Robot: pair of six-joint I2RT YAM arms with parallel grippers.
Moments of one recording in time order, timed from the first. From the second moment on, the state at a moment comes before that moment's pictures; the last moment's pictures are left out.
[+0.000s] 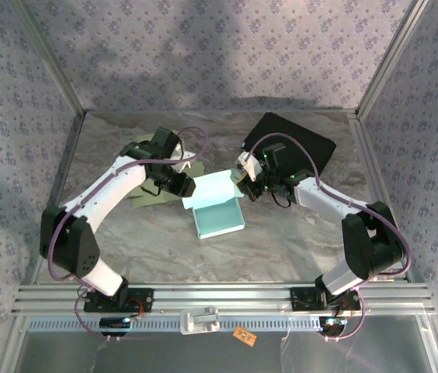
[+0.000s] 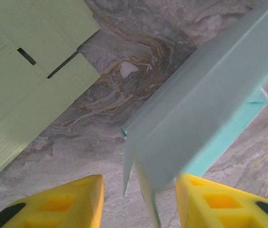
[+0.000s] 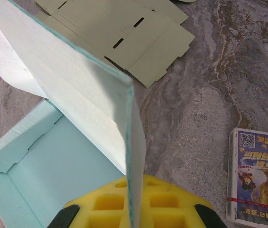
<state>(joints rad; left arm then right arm) -0.50 1.58 1.36 -1.01 0.25 -0.03 0.46 1.53 0.96 -0.21 -0.47 -0.28</state>
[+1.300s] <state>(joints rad) -0.55 1.59 1.37 -1.06 0.16 -0.08 0.47 1.55 0.96 -0.19 -0.43 -0.27</state>
